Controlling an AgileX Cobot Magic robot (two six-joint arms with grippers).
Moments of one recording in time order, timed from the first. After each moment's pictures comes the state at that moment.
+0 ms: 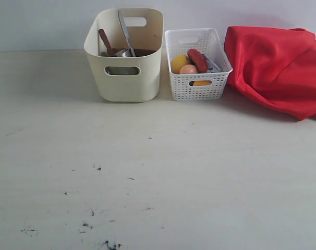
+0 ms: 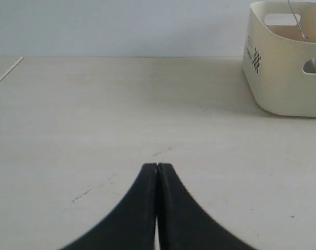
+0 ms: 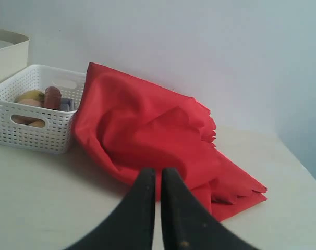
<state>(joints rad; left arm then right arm) -0.07 0.05 -0.09 0.20 0.43 -0.18 -0.01 0.01 0.00 0.05 0.20 -0.26</state>
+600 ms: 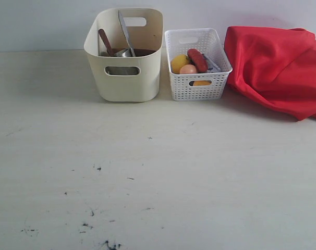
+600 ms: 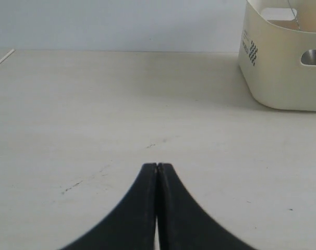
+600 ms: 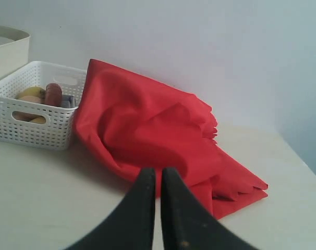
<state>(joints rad) -0.07 0.01 0.00 0.18 0.38 -0.18 -0.01 0.01 0.00 0.05 0.21 -0.26</state>
